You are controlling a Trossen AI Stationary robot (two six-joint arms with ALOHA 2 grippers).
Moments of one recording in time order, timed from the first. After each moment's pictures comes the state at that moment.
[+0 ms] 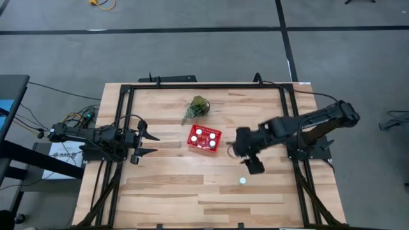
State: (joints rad) left arm -0.17 0.01 0.02 0.01 -0.04 0.05; right arm 0.26 1.42 1.27 -0.96 -0.09 0.01
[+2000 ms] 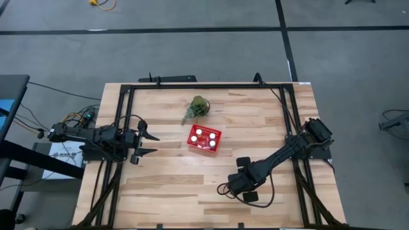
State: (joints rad) left arm -0.17 0.01 0.02 0.01 -0.04 0.04; right arm 0.55 1.87 1.22 -0.88 0.02 0.37
